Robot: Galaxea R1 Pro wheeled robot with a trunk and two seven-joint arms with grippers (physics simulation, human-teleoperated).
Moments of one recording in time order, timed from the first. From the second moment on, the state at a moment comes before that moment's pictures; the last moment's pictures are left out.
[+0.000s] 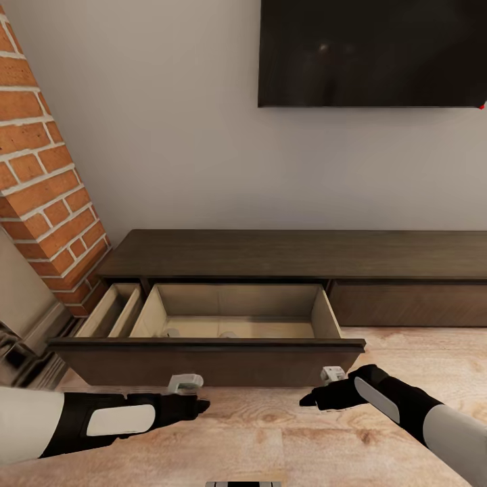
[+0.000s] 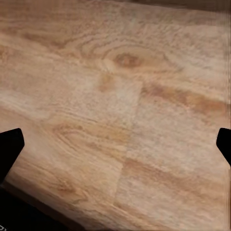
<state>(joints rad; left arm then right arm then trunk) -1.03 0.45 -1.93 -1.20 1.99 -0.06 0.37 -0.78 -0.38 1.03 -0.64 -1.04 0.64 0.31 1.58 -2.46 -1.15</state>
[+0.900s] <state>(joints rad) -0.91 0.20 -1.96 -0.89 1.97 -0.13 0.37 -0.76 -0.13 0.98 -0.42 -0.92 0.21 -0.07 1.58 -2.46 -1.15</state>
